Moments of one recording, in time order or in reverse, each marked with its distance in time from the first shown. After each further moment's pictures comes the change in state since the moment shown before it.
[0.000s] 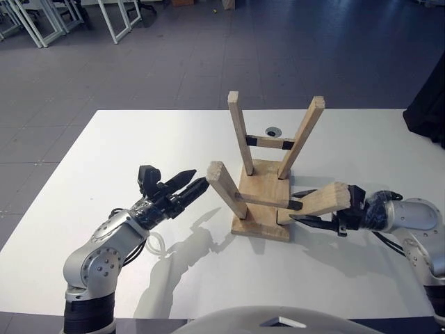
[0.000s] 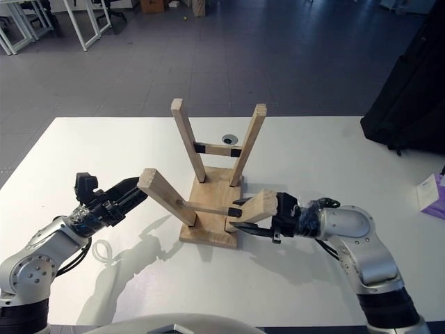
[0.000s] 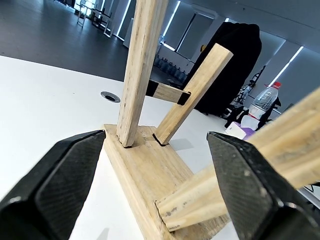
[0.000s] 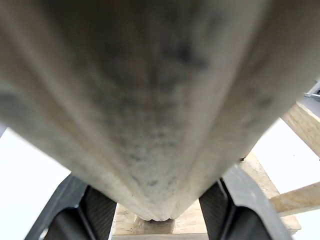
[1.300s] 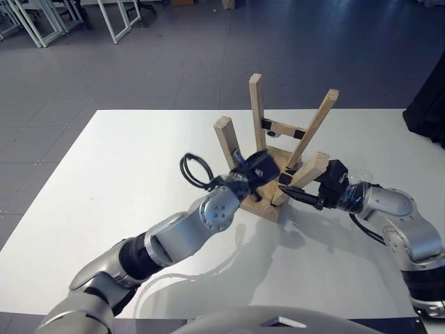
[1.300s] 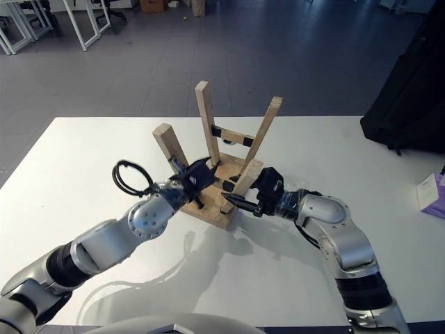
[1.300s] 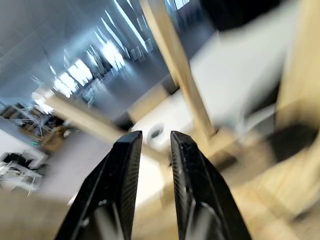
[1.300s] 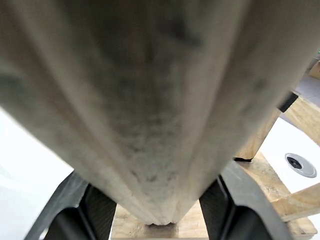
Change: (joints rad) left arm -0.588 0.136 -1.058 -0.122 0.834 0.048 0.688; right arm -0.123 0.092 0.056 0.048 -0.027 0.202 -0.218
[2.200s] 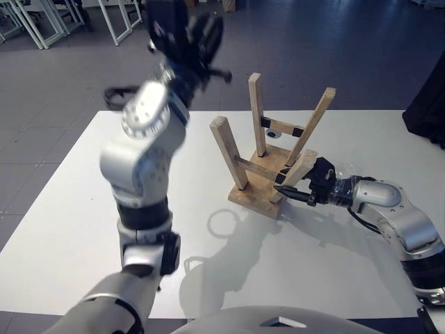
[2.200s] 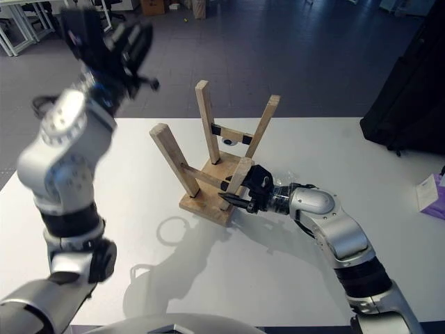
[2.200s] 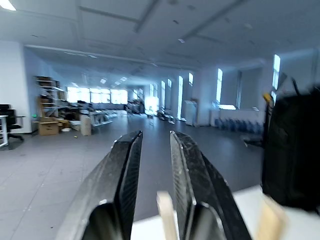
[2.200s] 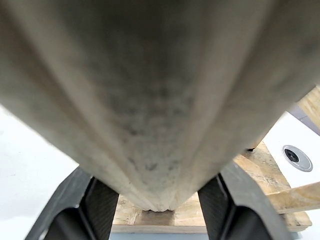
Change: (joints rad) left arm -0.393 -0.369 0.975 0.292 -0.362 0.029 -0.149; right arm -0.078 -0.054 0.130 0.035 -0.035 0.017 -0.079
